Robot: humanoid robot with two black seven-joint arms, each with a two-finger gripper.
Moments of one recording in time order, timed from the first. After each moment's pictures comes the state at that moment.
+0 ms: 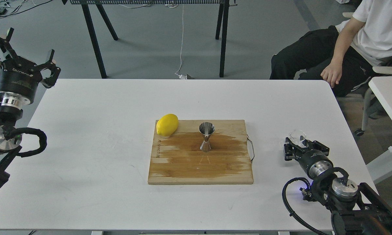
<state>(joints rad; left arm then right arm) -0.52 0.58 -0.96 -0.89 -0.01 -0.37 -0.49 0.22 -0.11 1.31 0.79 0.40 0.07 -0.08</state>
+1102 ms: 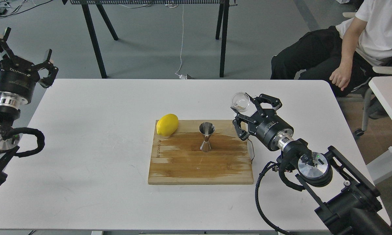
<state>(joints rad) -0.52 0.59 -0.96 -0.89 -0.02 -0.37 -0.49 0.32 -0.12 0.99 1.44 -0.12 -0.19 -0.08</state>
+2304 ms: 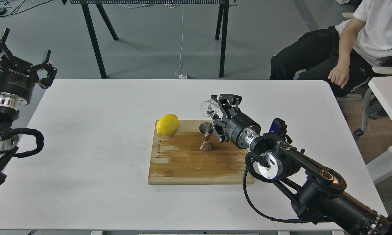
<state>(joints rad) -0.51 0.59 -0.96 -0.89 -0.02 -0.37 -0.49 0.48 -0.09 0.74 1.35 -0.56 -0.31 -0.08</state>
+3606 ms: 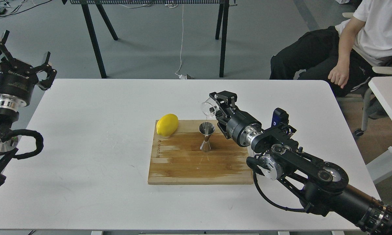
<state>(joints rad) -0.50 0.59 -0.96 -0.89 -0.03 -0.37 -0.49 0.55 -0.16 0.63 1.34 -0.71 -0.32 -0.08</state>
